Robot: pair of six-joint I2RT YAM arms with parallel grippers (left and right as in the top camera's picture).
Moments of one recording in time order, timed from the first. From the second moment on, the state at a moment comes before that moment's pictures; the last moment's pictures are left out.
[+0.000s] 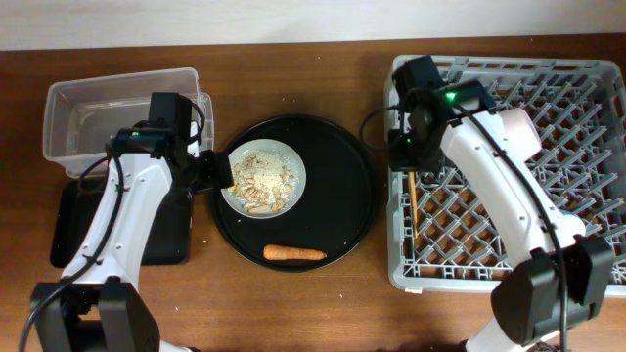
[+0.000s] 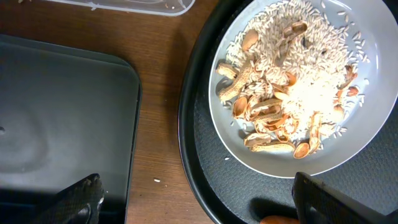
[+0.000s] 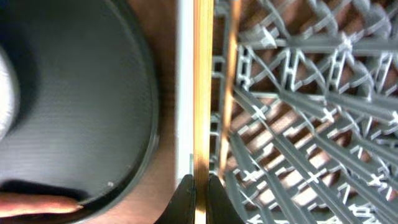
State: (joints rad) left arm -0.04 1.65 1.33 -1.02 0.03 -0.25; right arm 0.27 1.79 1.62 -1.26 0.06 0.30
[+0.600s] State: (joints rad) left arm -0.05 1.65 1.33 -1.01 0.16 -0.28; right arm 0.21 1.67 1.51 -1.16 0.06 0.25
